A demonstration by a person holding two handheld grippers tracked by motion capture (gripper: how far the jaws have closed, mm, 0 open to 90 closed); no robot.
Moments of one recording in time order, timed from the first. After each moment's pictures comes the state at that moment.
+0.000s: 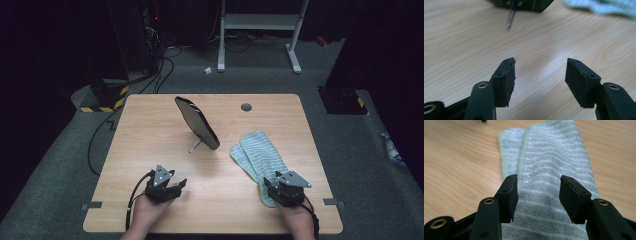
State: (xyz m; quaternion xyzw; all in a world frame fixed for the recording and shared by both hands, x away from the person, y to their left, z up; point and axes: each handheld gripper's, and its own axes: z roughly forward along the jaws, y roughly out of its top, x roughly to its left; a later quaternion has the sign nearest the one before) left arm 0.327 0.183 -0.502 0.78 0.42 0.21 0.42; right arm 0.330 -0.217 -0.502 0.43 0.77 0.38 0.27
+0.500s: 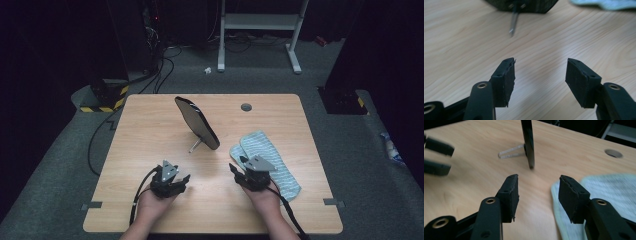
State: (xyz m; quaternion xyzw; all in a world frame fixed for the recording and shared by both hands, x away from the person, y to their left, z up) left arm 0.339 0.192 -0.509 0.79 0.42 0.25 0.37; right arm 0.369 -0.122 -0.478 0.36 0.78 0.46 0.24
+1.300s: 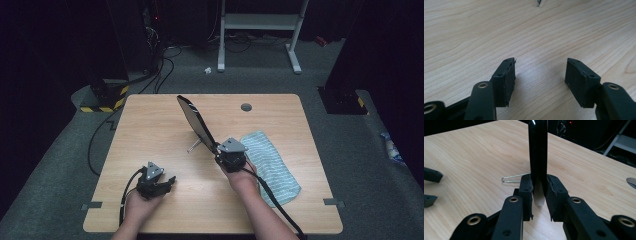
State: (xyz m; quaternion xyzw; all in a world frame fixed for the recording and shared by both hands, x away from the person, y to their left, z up) left arm 0.346 0.226 -0.529 0.78 0.46 0.22 0.36; right arm 0.412 -0.057 -0.468 0.32 0.79 0.45 0.26
